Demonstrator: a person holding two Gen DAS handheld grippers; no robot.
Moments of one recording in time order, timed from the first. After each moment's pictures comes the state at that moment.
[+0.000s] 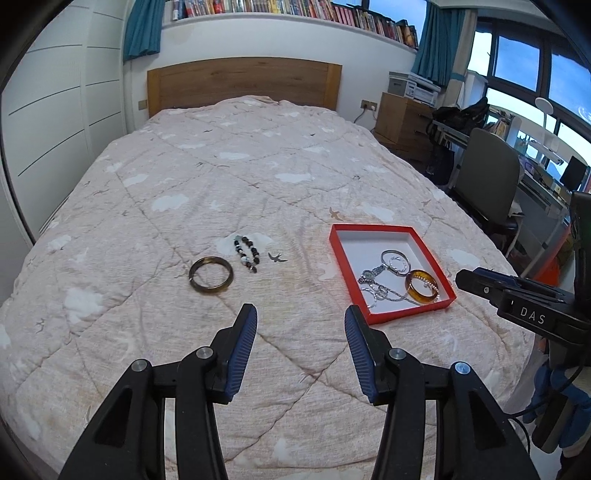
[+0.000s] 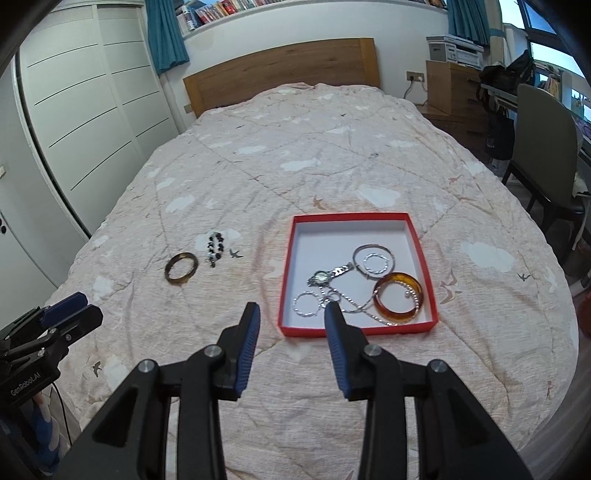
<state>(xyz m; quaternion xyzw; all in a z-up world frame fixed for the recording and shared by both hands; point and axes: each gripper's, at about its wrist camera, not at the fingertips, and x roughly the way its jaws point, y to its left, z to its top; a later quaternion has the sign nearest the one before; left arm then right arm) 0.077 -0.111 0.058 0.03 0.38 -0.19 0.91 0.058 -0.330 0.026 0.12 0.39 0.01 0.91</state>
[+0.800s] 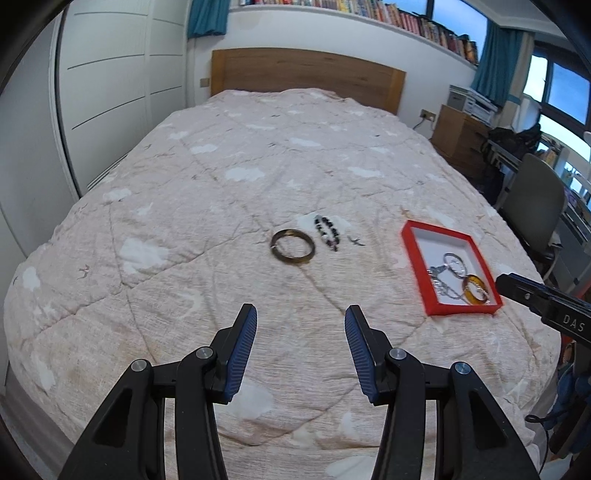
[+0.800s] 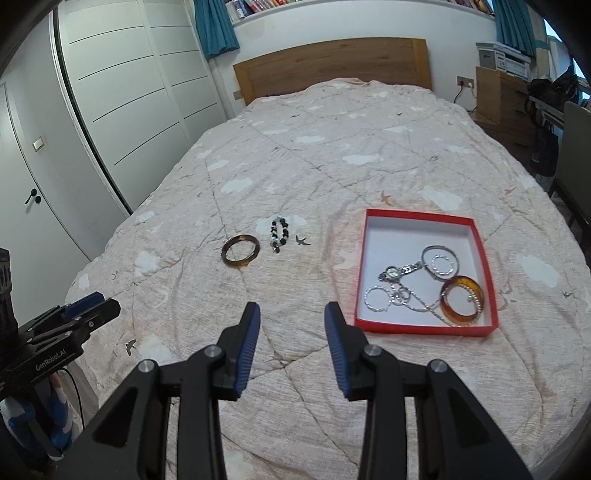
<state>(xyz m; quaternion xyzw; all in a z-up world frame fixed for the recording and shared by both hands) 0.069 -0.026 0.039 -0.01 0.39 -0.08 0.92 0.067 -0.271 0.022 0.10 0.39 0.10 0.91</state>
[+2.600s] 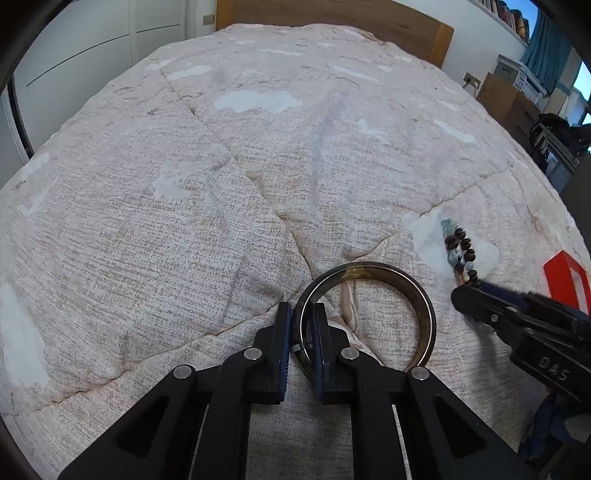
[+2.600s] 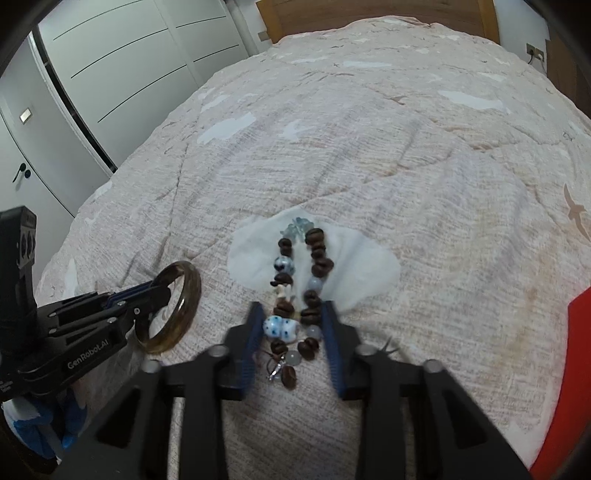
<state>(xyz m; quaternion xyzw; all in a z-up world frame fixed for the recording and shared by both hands) 0.324 0.000 -0.120 -0.03 0.48 -0.08 0.87 0.344 -0.182 -0.149 0.09 0.46 0.18 0.86</state>
